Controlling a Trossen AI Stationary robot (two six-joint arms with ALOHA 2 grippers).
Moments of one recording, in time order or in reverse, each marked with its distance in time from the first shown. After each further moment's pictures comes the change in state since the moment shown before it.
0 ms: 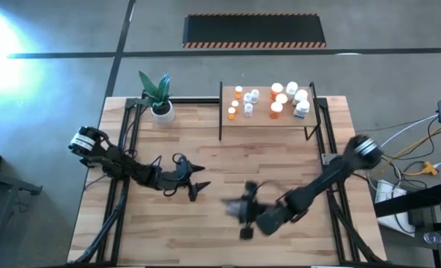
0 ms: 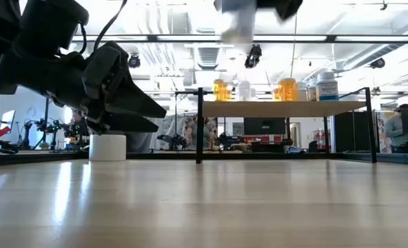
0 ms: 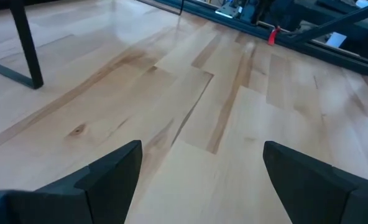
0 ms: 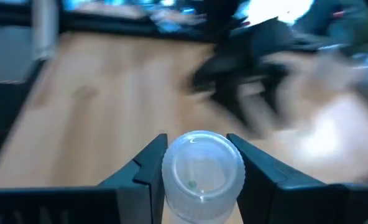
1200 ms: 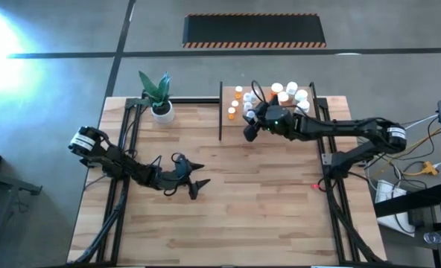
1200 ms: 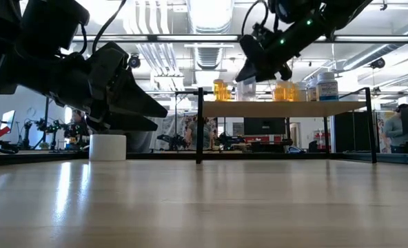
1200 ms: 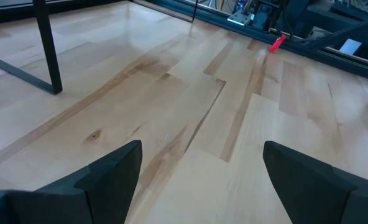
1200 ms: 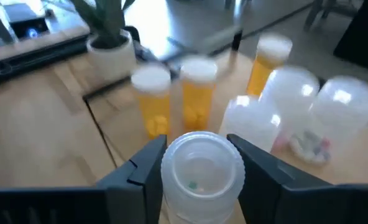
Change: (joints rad) left arm 0.001 -0.001 0.000 0.001 -0.051 0.001; right arm -0.874 -0.404 -0.314 0.034 -0.311 -0.063
